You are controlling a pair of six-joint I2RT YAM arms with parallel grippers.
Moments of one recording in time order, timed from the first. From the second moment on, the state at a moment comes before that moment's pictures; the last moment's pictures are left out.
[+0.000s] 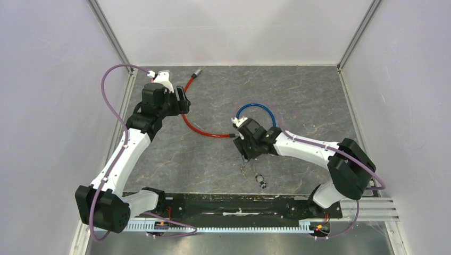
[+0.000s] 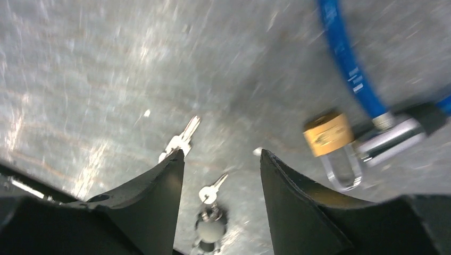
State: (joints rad) left arm -0.23 1.16 1.05 -0.38 0.01 -0.26; right arm 0.82 1.54 0.99 -0.49 0.09 0.22
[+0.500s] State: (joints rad) left arm -0.23 1.17 1.05 -0.38 -0.02 -0.26; right arm 0.95 1.60 0.93 -0.52 0.08 0.53
